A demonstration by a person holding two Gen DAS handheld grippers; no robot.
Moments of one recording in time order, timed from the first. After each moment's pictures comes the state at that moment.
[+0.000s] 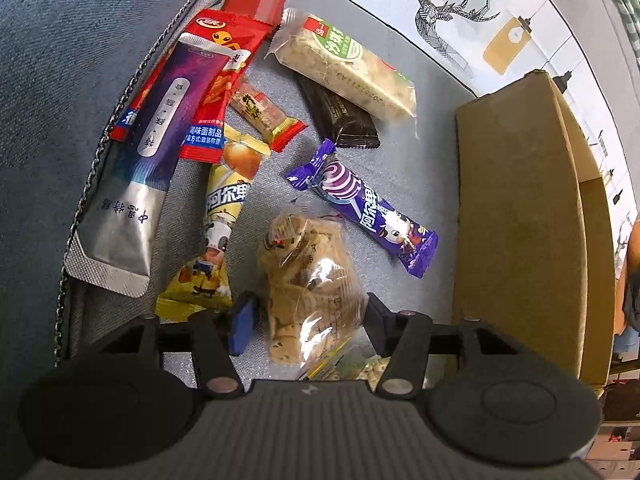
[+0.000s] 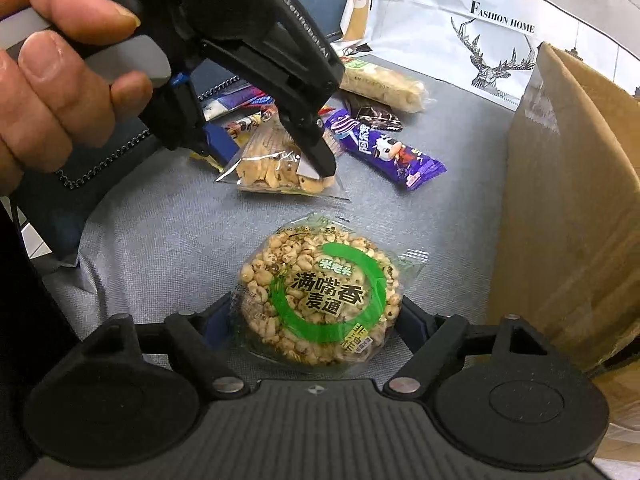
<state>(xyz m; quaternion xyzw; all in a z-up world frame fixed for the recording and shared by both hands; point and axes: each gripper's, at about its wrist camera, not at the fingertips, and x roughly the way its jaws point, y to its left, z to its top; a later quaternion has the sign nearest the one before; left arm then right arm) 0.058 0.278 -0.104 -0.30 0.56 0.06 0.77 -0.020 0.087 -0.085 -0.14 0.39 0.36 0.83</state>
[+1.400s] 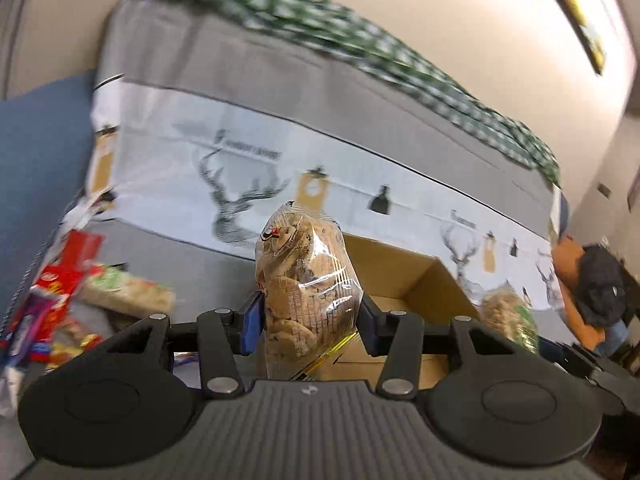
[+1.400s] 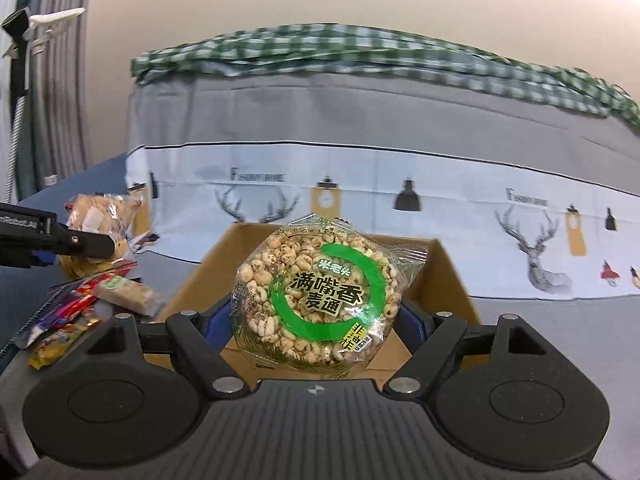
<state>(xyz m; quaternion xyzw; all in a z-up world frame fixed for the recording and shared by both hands) 0.051 0.125 0.028 -0.19 0.26 -0.01 0.95 0.067 -0.114 0.027 -0.03 0.22 0.19 0.96</state>
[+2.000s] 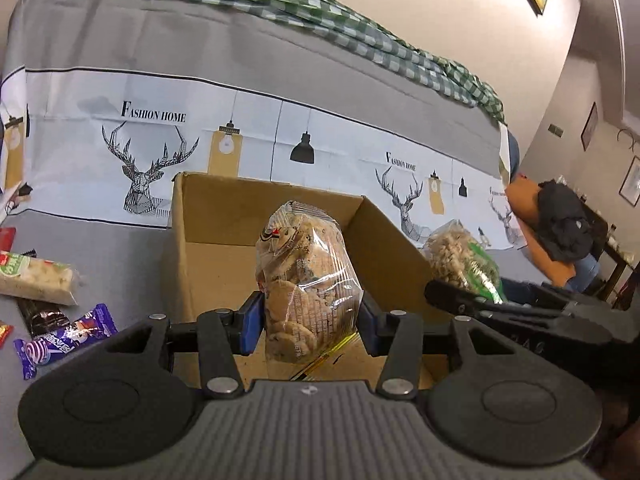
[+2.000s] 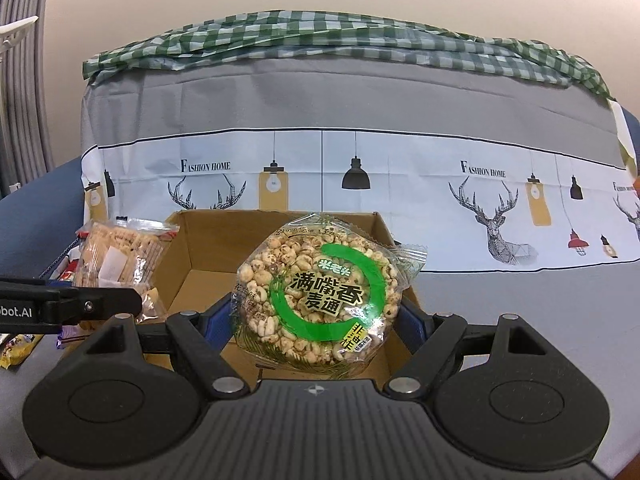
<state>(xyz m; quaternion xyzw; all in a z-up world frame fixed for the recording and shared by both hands) 0.067 0.056 -0.004 -0.14 0.28 -0.11 0.94 0.074 -0.155 0.011 -0.01 0.24 0.14 0.96</state>
